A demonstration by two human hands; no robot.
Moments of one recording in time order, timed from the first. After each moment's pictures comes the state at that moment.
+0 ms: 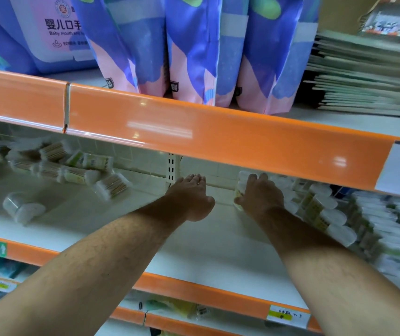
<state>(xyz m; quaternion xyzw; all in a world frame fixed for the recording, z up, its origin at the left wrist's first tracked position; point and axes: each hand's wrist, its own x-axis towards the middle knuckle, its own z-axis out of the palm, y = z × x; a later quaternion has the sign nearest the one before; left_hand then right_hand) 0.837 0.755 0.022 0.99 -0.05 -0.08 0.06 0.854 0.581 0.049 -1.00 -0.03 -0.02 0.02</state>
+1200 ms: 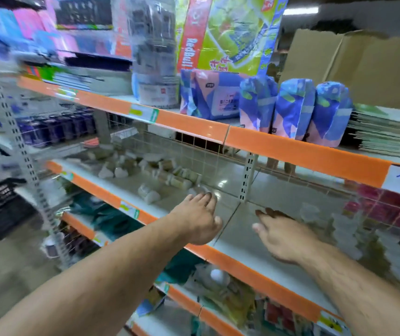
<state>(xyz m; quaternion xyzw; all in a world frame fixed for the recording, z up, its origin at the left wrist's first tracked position) 0.610 0.831 0.100 1.00 0.05 -0.01 0.00 0.688 0.628 0.110 -0.95 -0.31 0.07 -0.01</state>
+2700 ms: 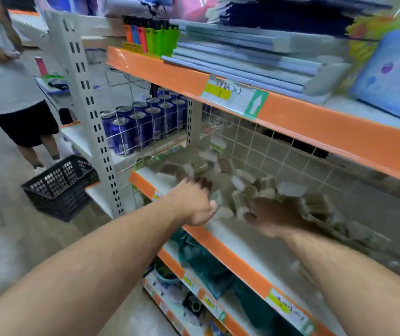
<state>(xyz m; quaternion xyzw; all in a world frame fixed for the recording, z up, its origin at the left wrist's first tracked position) 0.650 1.402 0.049 0.98 0.17 -0.06 -0.01 0.783 1.230 0.035 -0.89 -0.44 0.10 -0.01</state>
